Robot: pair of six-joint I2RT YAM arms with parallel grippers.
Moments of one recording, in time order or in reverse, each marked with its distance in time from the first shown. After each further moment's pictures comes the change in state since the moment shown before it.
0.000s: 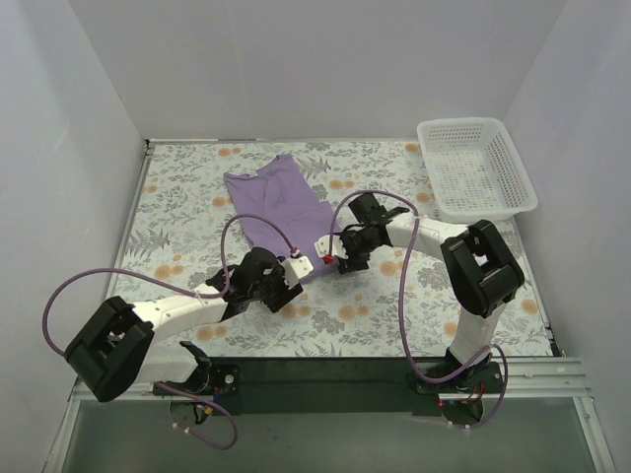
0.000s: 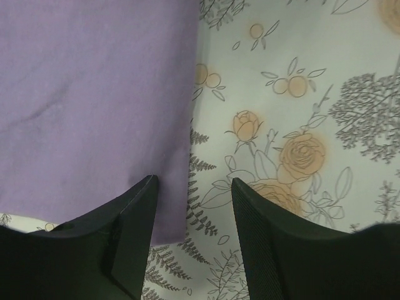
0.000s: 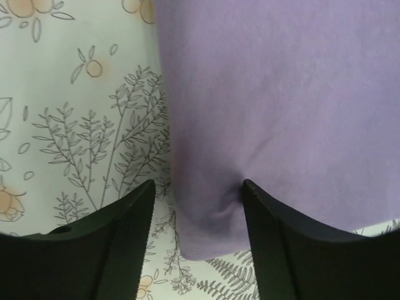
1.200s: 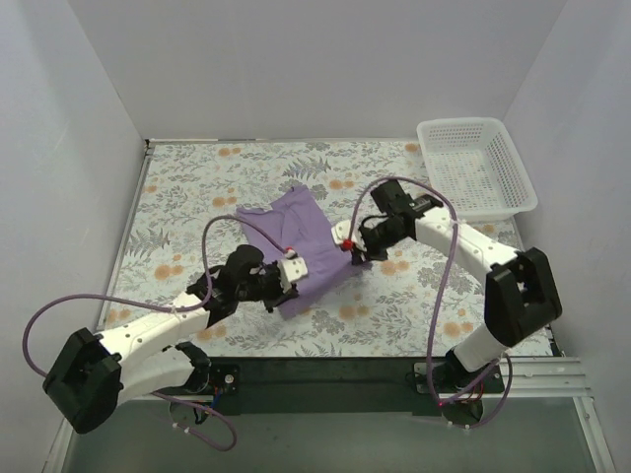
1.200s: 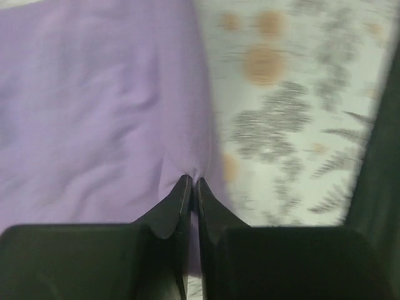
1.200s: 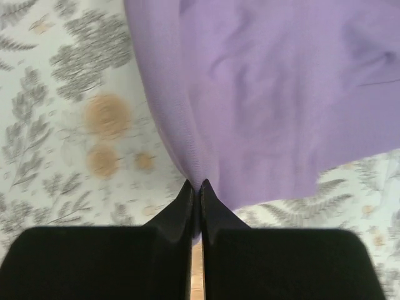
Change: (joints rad) left arm -0.082 -0.196 0.011 -0.111 0.250 0.011; right arm -0.058 -0.326 -0.065 -0.317 -0.129 0.056
